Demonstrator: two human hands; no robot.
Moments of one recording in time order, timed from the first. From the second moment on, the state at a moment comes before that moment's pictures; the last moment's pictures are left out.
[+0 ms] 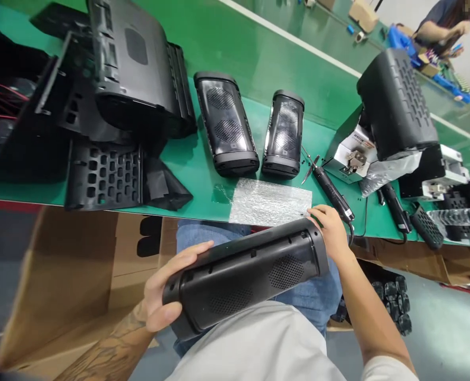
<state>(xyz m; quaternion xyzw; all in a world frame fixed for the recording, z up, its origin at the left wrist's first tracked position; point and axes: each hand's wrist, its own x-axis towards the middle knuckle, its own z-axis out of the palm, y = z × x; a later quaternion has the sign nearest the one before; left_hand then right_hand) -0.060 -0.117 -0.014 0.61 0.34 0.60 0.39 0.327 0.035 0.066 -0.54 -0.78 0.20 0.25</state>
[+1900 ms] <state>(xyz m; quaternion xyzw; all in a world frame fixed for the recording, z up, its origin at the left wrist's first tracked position) -0.051 0.000 0.003 0.80 0.33 0.47 0.14 0.335 0.146 0.089 -0.30 -0.94 0.04 0.15</state>
